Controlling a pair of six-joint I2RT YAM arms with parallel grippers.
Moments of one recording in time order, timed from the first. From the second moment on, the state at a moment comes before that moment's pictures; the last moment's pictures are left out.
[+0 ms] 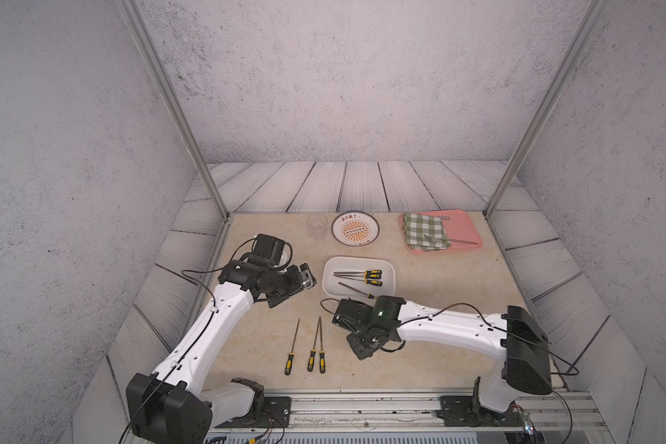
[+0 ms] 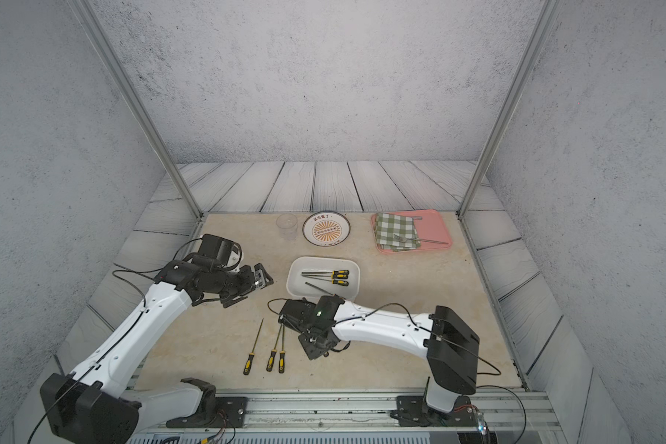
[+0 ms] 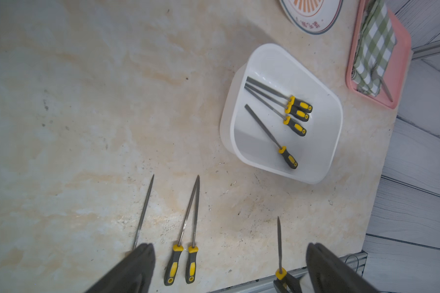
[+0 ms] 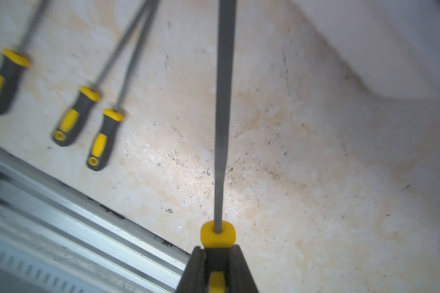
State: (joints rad) left arm -0.32 1.22 1.17 -0.98 0.27 -0.66; right arm 1.19 1.63 1.36 -1.05 0.13 0.54
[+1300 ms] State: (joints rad) left arm -0.32 1.18 1.05 -0.94 0.32 -0.61; right arm 0.73 2.11 1.62 -0.74 0.16 -0.42
